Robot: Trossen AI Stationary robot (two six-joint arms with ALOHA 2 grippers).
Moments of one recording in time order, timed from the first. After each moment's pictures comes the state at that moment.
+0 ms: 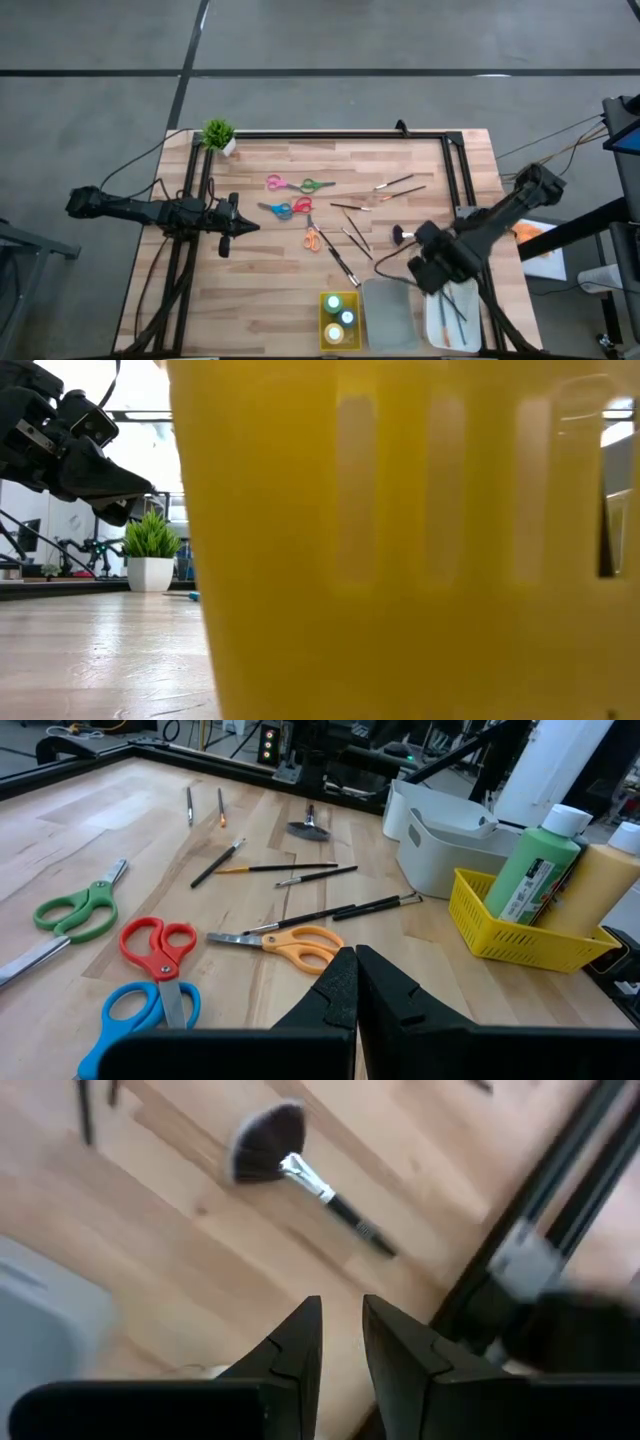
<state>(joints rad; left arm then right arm) -0.12 0.27 0.00 0.02 -0.06 -0.26 0.66 1.47 1.21 -1.56 0.27 1.55</state>
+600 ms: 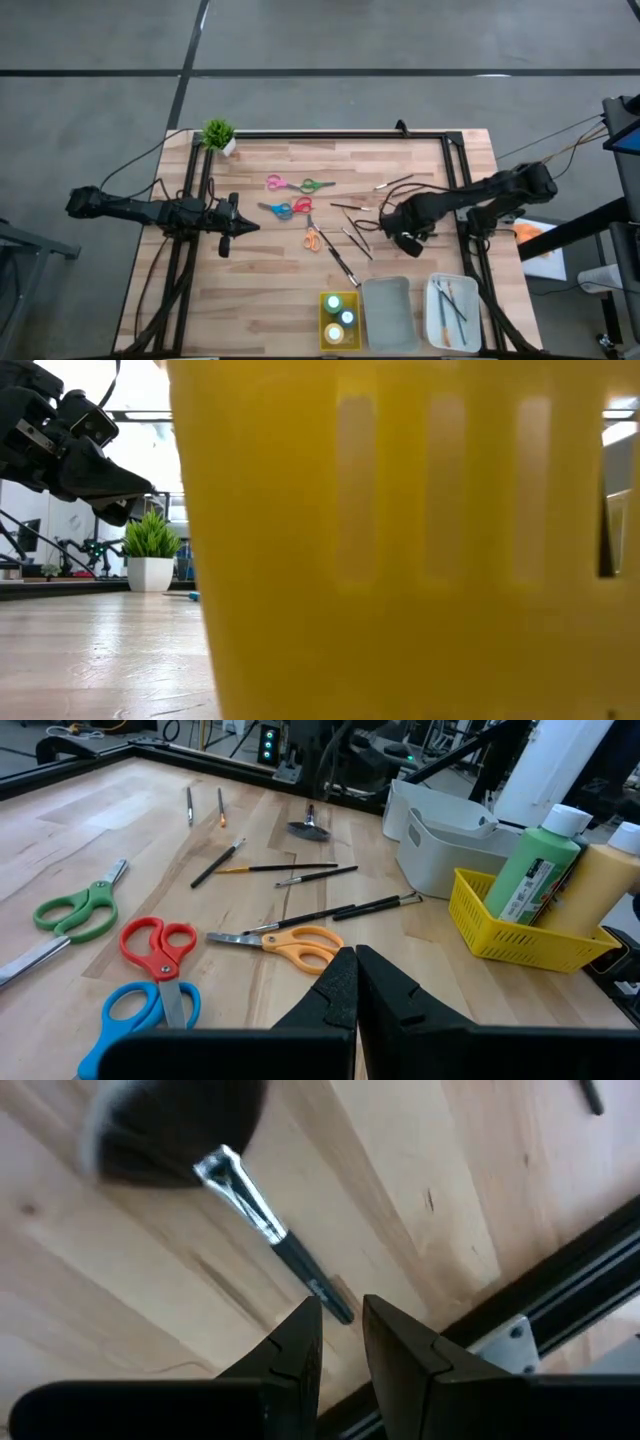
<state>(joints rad) -0.12 0.27 0.00 0.02 -0.06 -0.26 0.13 1.51 0.92 -1.28 0.09 0.75</state>
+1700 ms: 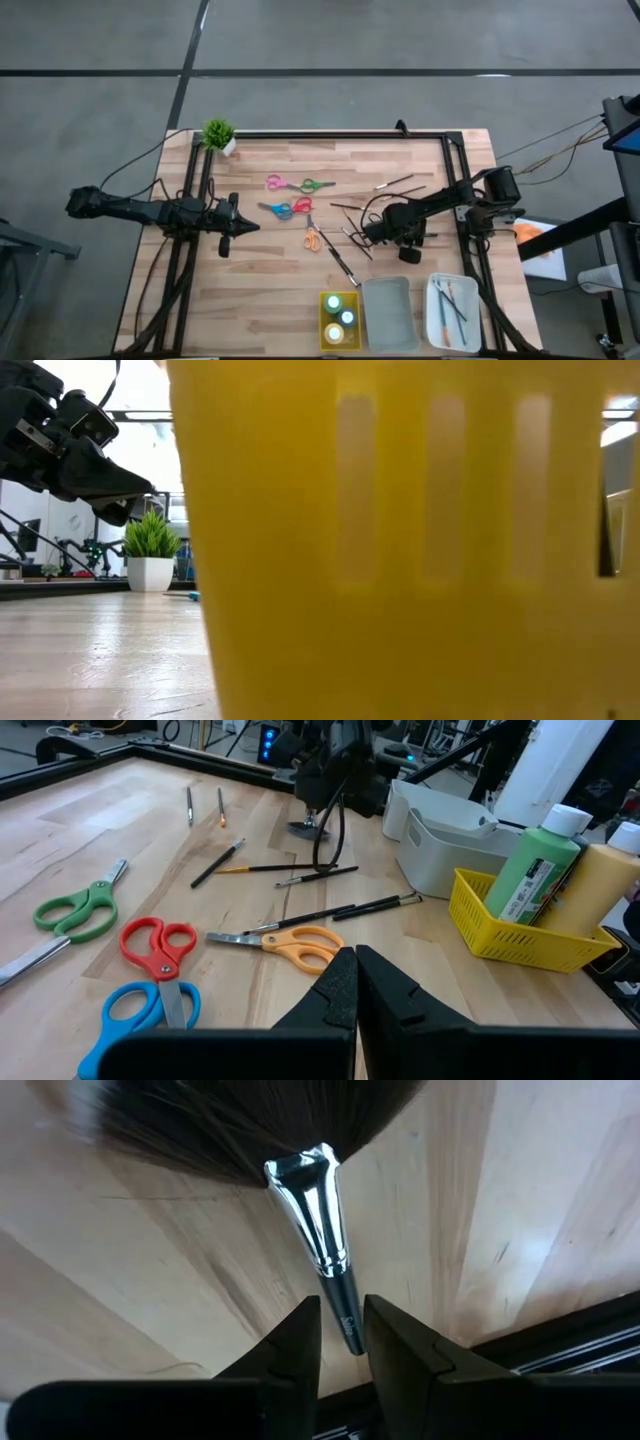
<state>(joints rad) -0.12 0.27 0.00 0.02 -0.06 -0.26 0.12 1.80 0.97 -1.24 0.02 0.44</state>
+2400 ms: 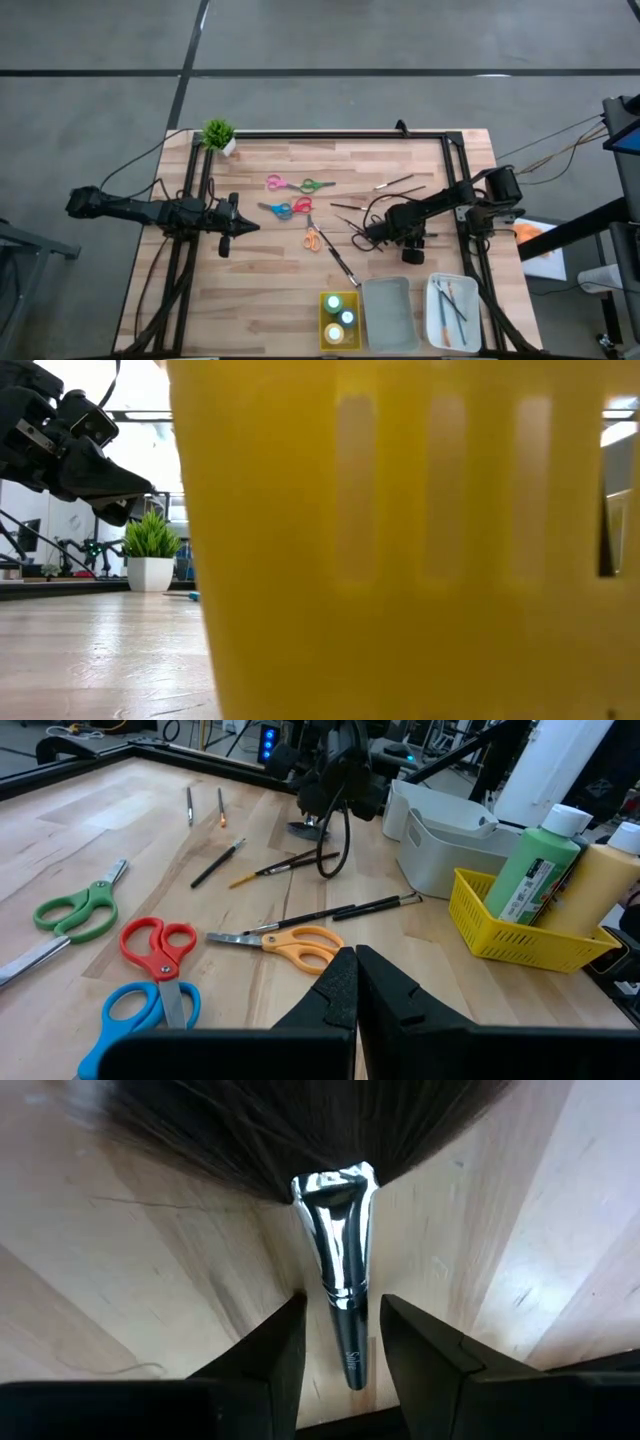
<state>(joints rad) -0.12 0.27 0.00 0.02 -0.06 -0.26 0.11 1.79 0.90 -1.13 0.02 0.33</state>
